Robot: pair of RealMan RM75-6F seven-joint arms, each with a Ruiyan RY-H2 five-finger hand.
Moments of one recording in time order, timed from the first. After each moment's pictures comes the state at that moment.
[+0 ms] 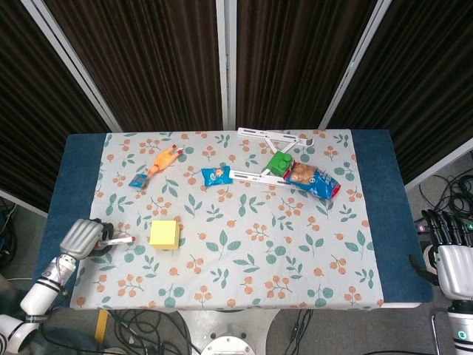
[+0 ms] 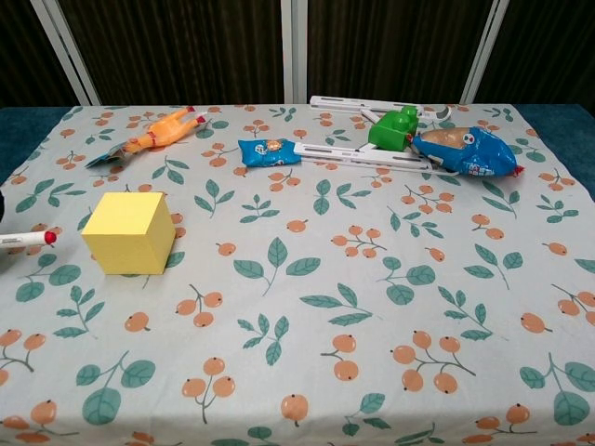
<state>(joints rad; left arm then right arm) -0.40 -1.51 0.06 -0.93 1.59 1.15 -0.30 0.04 -1.09 0.08 -1.60 -1.51 1.54 -0.01</state>
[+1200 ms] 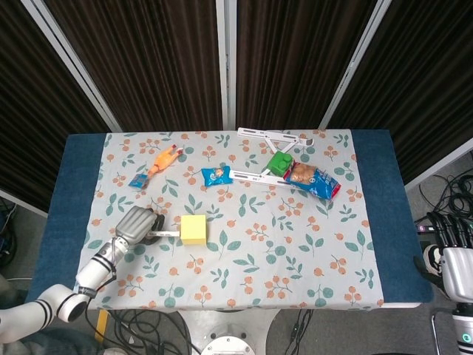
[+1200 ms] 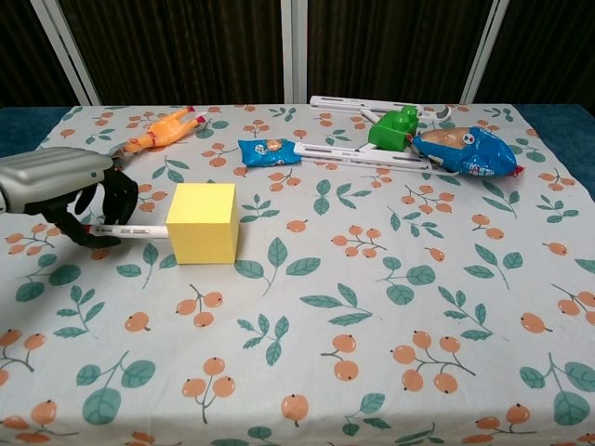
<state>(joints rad) -0.62 -1.58 -0.04 -1.13 1.49 0.92 -0.07 0.03 -1.09 0.08 -1.59 -1.50 1.54 0.01</state>
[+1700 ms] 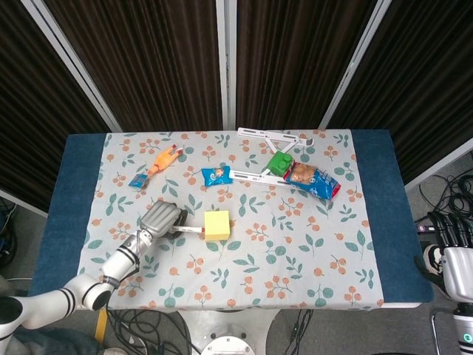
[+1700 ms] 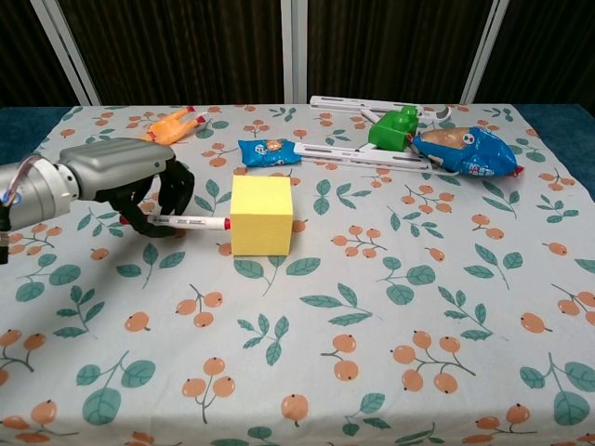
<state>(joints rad) -0.72 -1.66 -0.11 -1.14 1.42 0.84 0.02 0.03 -1.08 0.08 -1.59 -1.50 1.54 0.01</state>
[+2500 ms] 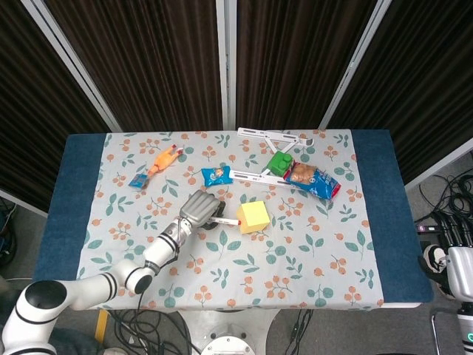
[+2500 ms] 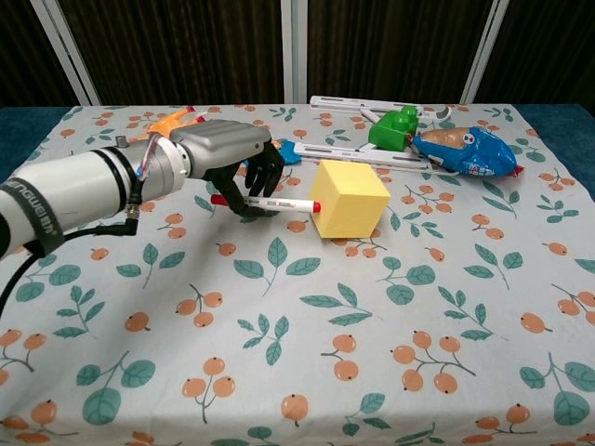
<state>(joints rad) -0.92 -1.84 -0.23 -1.04 1.28 0.73 0.15 0.03 -1.08 0.08 -1.56 -1.49 1.53 0.04</state>
